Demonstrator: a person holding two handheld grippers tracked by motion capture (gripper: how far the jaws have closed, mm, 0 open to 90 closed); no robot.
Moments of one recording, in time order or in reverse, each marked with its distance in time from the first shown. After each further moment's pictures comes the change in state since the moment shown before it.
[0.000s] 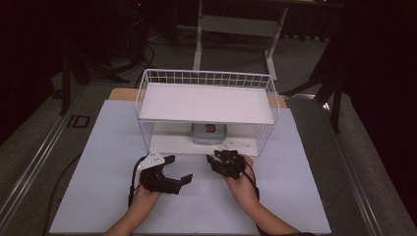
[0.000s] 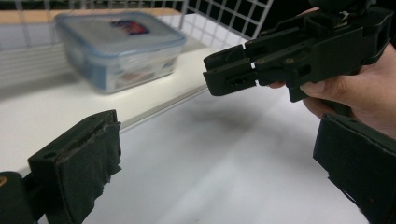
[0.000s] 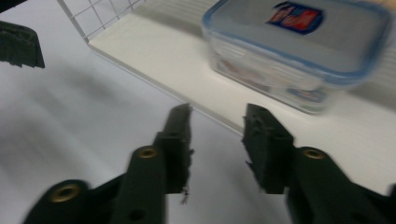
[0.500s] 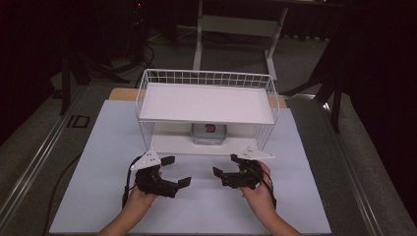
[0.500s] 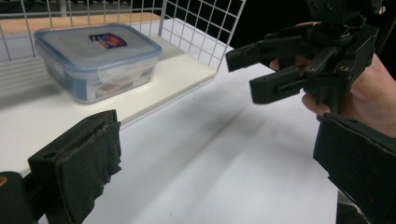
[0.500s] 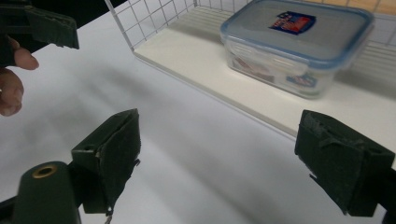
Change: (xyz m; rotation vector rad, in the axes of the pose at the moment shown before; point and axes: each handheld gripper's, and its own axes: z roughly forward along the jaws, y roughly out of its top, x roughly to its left) left arm -0.011 0.010 -0.023 0.017 -0.056 0.007; right arm -0.016 -0.021 -0.052 -0.078 0.131 0.019
